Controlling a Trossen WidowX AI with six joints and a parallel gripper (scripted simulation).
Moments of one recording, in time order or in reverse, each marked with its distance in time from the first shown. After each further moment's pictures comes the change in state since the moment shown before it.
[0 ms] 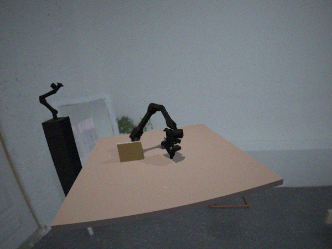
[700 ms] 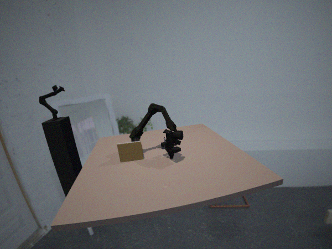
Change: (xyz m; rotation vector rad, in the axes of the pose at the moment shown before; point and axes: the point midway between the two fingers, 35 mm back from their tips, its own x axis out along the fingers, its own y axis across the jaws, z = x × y) arm 0.012 0.002 -0.001 0.002 0.001 0.005
